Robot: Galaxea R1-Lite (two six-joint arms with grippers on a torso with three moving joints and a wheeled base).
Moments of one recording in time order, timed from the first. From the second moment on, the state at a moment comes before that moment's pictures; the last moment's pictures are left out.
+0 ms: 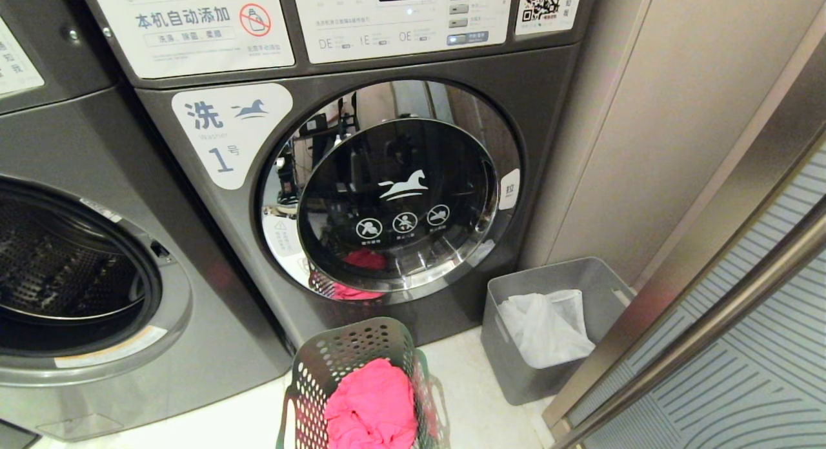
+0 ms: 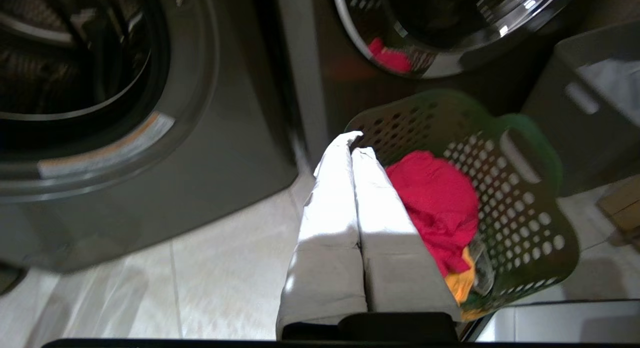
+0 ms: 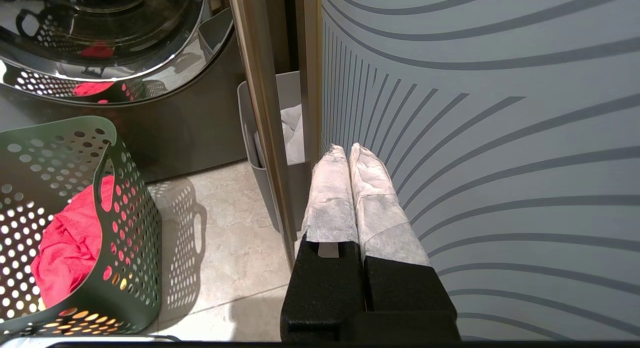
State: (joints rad) left arm -0.02 0.20 0.00 -0.12 0.01 0.10; right arm 0.00 0.00 0.00 0.00 -0.01 0.00
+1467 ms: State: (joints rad) left arm 0.00 0.00 0.00 -0.11 0.00 0.05; right arm 0.00 0.00 0.00 0.00 -0.01 0.00
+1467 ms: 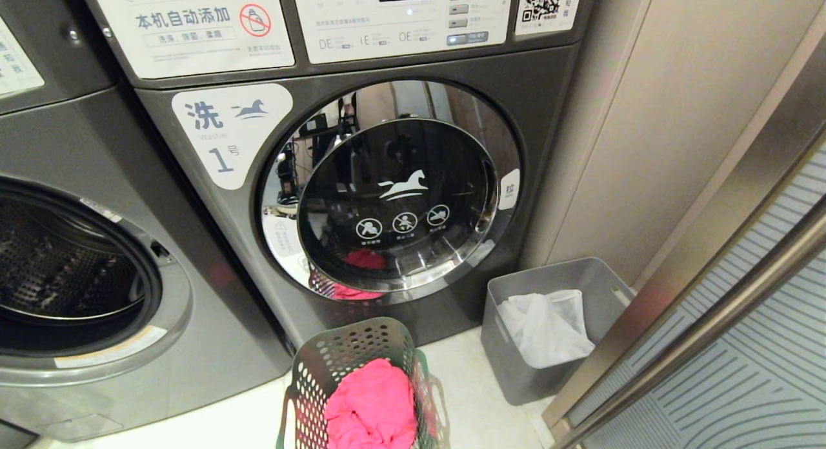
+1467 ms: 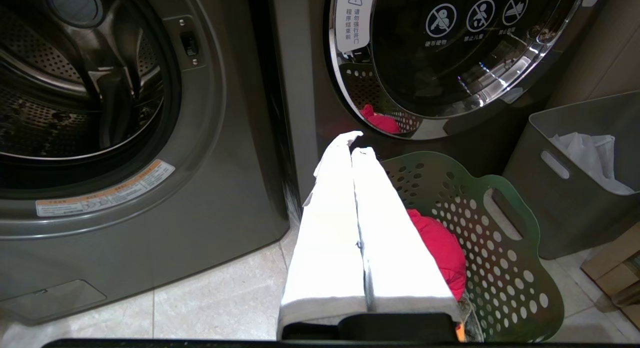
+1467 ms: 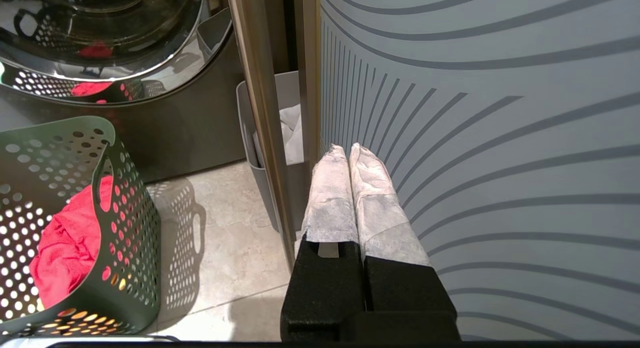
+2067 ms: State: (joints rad) left arm 0.00 0.00 0.00 -0.11 0.01 0.02; right arm 0.00 0.00 0.00 0.00 -0.01 0.00
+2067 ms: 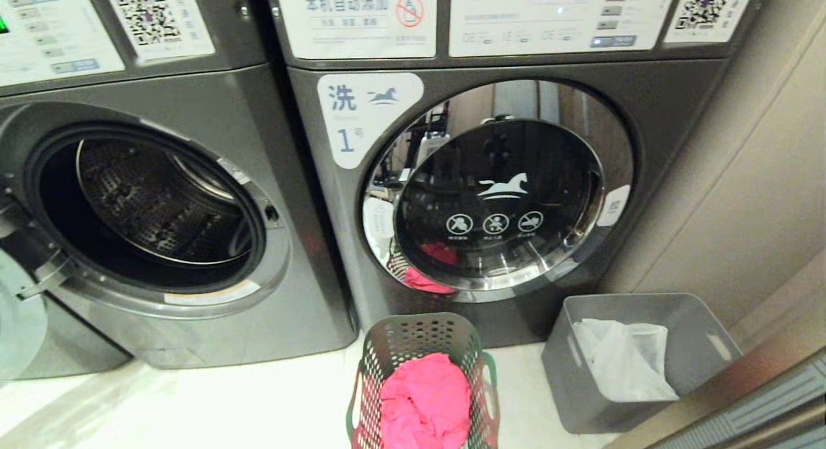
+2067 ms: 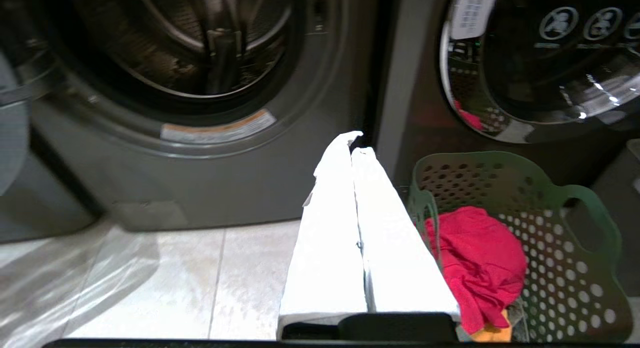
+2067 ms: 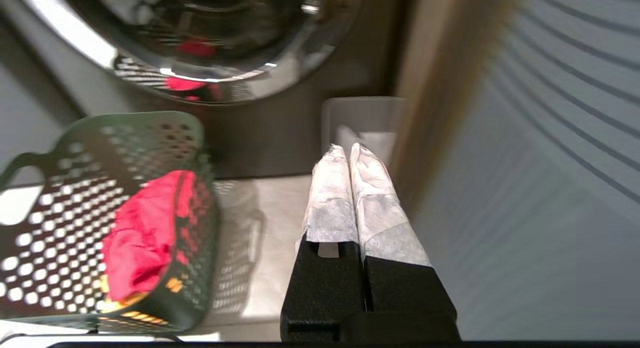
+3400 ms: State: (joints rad) left arm 0.00 0.00 0.00 -0.11 0.01 -0.01; right arm 0.00 0.00 0.00 0.00 -0.01 0.01
